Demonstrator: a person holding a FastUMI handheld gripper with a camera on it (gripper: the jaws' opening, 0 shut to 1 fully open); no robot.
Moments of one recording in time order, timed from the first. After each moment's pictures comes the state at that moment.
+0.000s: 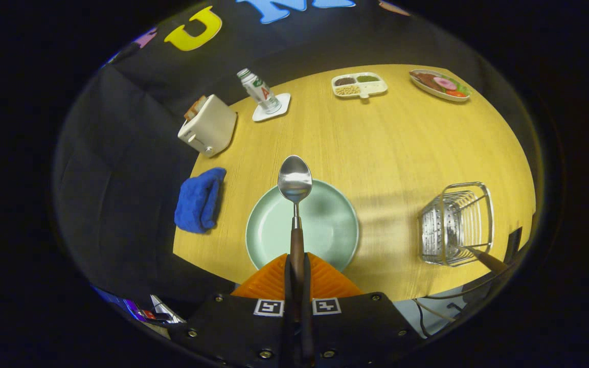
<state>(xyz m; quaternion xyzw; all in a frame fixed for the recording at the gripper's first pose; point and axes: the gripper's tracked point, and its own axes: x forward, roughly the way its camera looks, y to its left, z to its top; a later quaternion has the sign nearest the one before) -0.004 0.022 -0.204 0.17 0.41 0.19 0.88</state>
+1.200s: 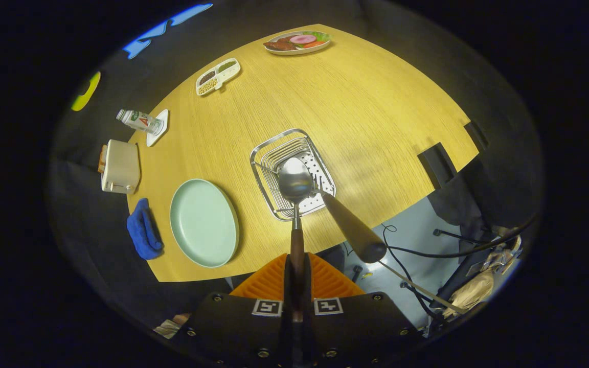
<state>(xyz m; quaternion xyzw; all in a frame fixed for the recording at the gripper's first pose) -0.061 -0.112 -0.239 0.26 0.54 -0.02 0.80</state>
